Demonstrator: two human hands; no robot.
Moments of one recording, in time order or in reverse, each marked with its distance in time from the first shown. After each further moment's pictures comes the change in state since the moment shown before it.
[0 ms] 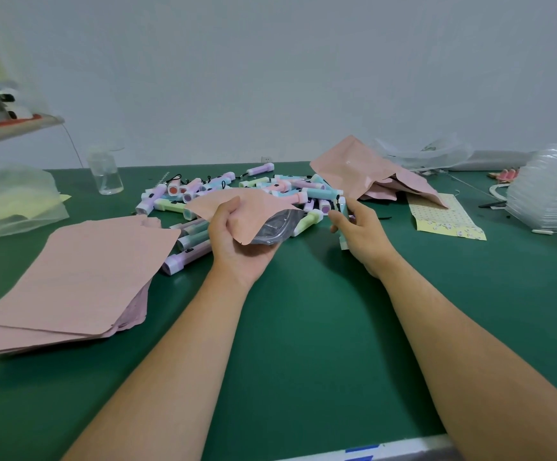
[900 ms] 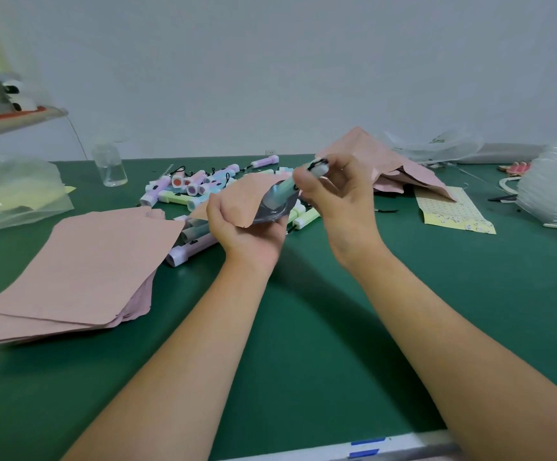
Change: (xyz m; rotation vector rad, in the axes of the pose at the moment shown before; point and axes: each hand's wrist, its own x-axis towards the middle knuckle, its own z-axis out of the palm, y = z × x) left_hand -0.003 -0.014 0.018 -0.167 -0.030 0.182; right_hand -0.038 -0.091 0.042 0.599 0.060 -0.174
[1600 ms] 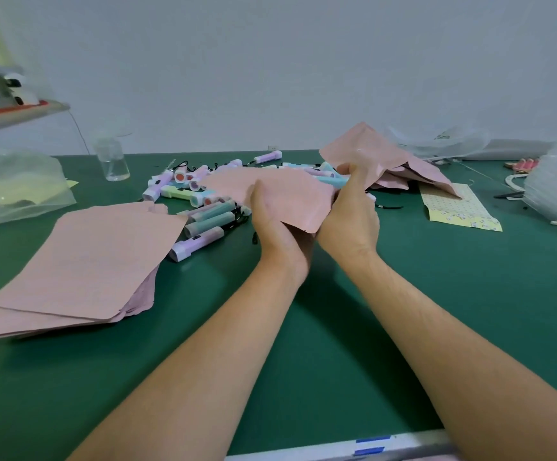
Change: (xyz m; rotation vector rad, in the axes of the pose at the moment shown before) left_hand -0.028 -0.038 0.015 0.219 0.005 -0.046; right_hand -0.003 0.020 -0.003 -0.978 0.204 0.025
